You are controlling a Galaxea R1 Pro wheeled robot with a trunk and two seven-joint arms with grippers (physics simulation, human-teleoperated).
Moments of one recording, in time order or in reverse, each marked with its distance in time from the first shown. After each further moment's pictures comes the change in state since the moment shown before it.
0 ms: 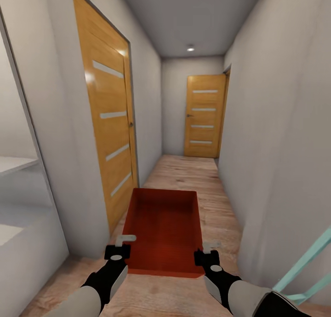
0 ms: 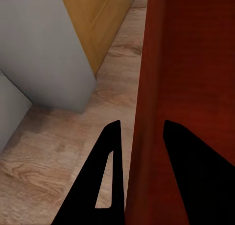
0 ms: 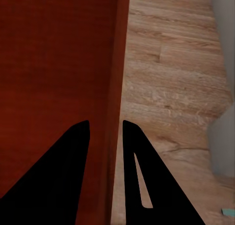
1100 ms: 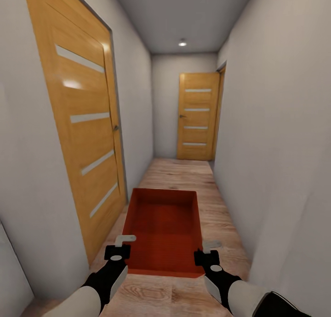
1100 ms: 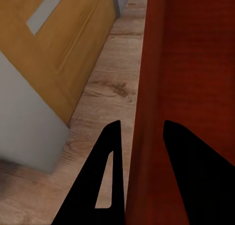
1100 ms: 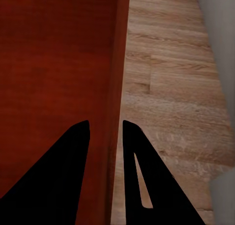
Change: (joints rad) left arm 0.000 0.000 -0.001 0.004 0.003 -0.004 0.000; right arm 0.000 0.000 0.001 0.000 0.002 0.001 -0.001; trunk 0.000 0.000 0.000
